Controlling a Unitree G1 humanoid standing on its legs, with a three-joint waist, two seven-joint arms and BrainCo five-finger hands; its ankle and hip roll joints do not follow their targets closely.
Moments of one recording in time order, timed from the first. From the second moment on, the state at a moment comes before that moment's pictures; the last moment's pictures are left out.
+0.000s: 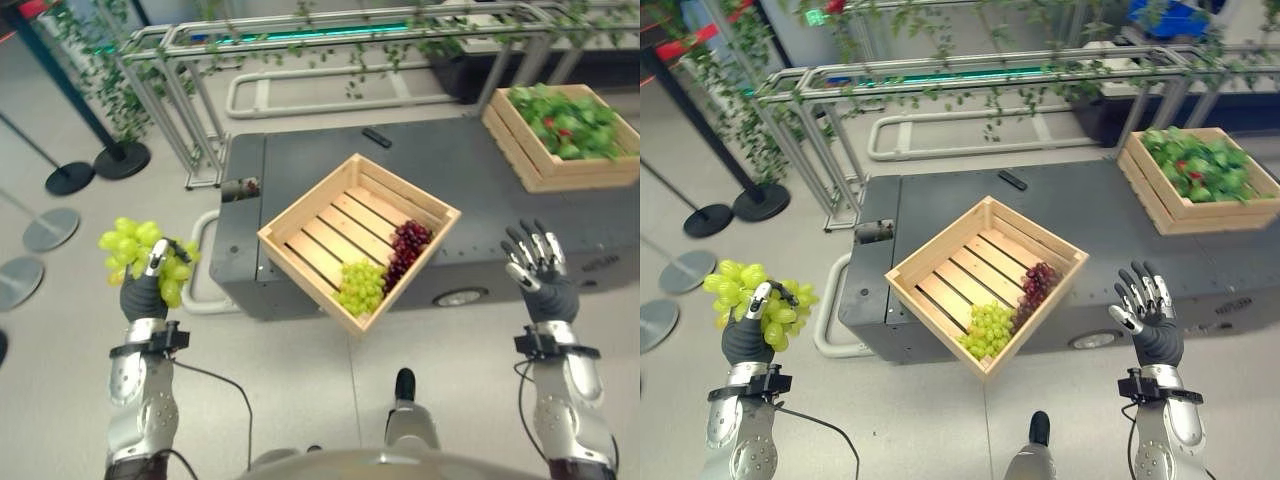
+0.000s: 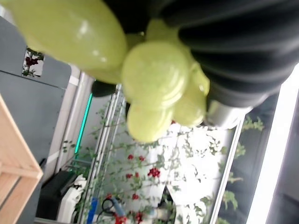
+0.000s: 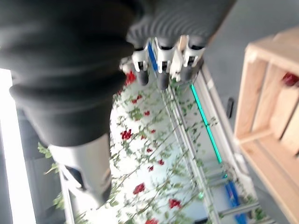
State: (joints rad) left arm 0.13 0.25 0.23 -0.01 -0.63 -0.31 -0.18; right arm 0.20 -0.27 -0.26 -0.04 0.63 -0.22 0.23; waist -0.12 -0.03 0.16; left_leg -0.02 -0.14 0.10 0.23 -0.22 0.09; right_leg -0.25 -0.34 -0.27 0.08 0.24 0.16
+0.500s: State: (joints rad) left arm 0.25 0.22 0.27 -0.04 -0.53 -0.31 -0.15; right arm 0.24 -0.33 -0.24 -0.07 0.63 -0.21 0.25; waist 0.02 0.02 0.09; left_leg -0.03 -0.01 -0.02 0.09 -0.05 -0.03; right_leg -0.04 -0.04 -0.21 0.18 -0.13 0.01
